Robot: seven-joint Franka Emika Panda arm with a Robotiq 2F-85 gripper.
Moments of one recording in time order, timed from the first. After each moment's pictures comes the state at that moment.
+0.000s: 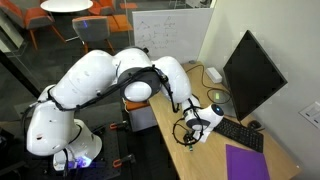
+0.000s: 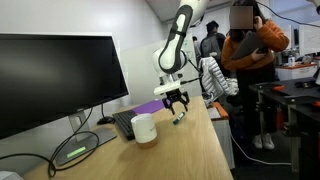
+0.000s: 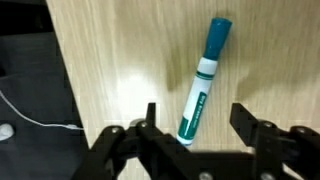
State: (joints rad) arm 0.01 0.84 -0.20 -1.79 0.16 2.47 1.36
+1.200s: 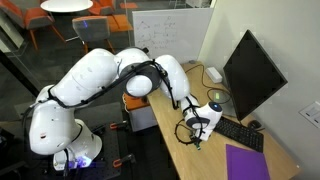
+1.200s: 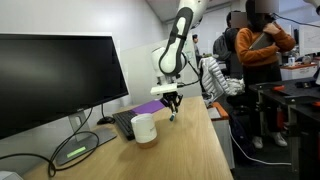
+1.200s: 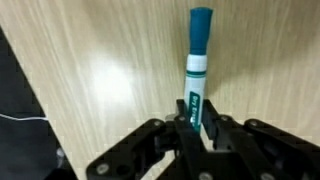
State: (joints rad) arm 0.11 0.87 -0.30 -1.78 0.16 2.60 1.43
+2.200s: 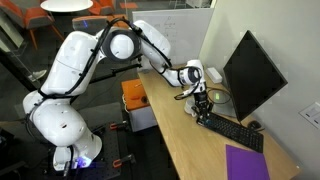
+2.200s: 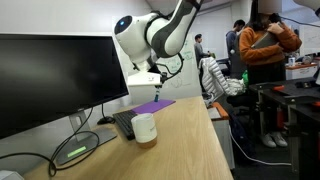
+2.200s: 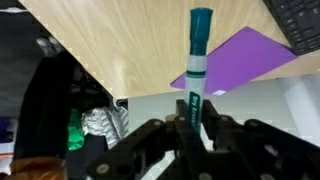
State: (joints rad) arm 0.61 0.78 -0.57 -1.70 -0.54 2.20 2.20
